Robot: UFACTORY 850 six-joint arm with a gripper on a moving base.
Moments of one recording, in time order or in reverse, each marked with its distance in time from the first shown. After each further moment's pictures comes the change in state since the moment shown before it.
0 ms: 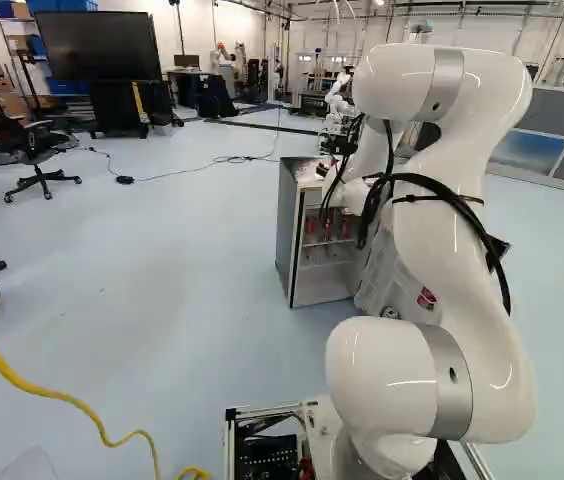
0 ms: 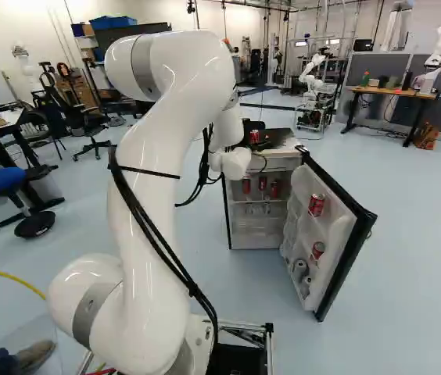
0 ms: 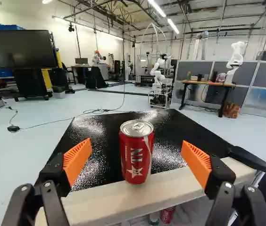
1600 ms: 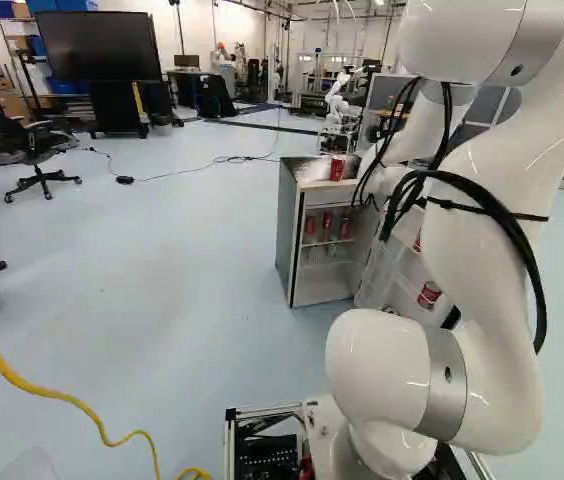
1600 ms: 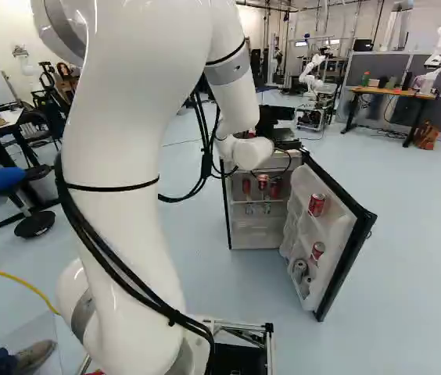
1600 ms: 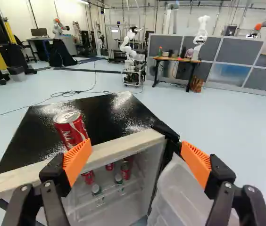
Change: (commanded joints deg) arm -11.1 17.4 11.3 0.0 -18.2 0.0
